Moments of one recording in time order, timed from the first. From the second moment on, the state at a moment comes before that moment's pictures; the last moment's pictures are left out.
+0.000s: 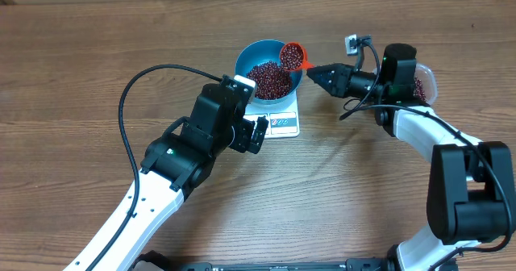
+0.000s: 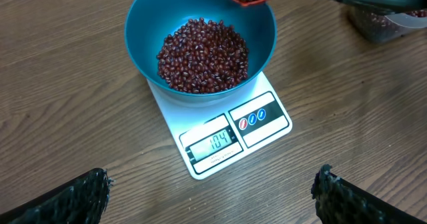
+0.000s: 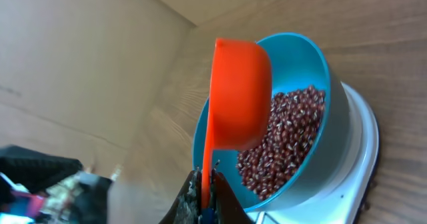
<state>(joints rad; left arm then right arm) -0.54 1.25 1.03 -0.55 -0.05 -0.10 0.06 1.81 0.97 0.38 -1.01 0.48</state>
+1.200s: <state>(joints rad) -0.54 1.25 1.03 -0.55 -0.05 -0.10 0.10 1.81 0.97 0.42 -0.97 -0.08</state>
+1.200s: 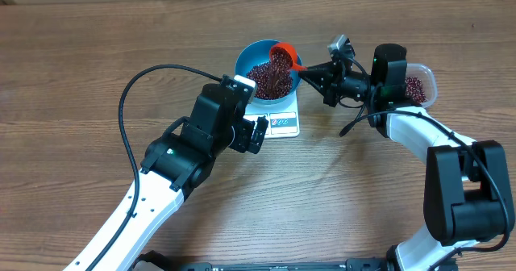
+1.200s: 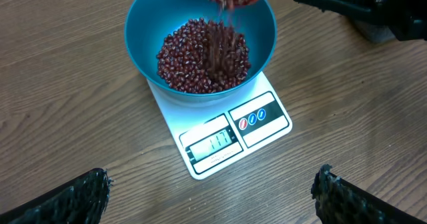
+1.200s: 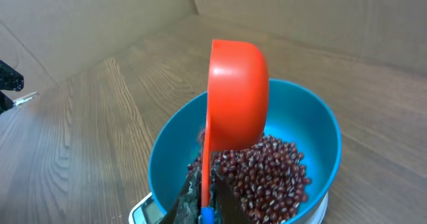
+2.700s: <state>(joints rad) -0.54 1.25 1.03 -0.55 -0.05 -0.10 0.10 1.81 0.97 0.48 -0.97 -0.49</state>
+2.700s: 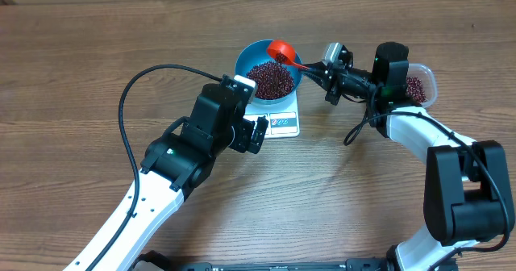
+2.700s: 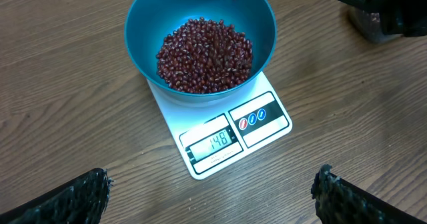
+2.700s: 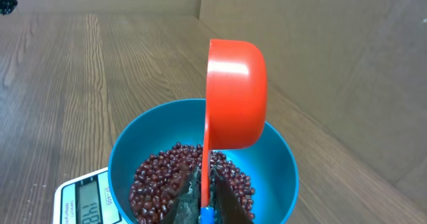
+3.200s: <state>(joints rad) -0.54 1.25 1.03 -0.55 -0.05 -0.10 0.10 1.81 0.97 0.47 -0.97 -0.55</state>
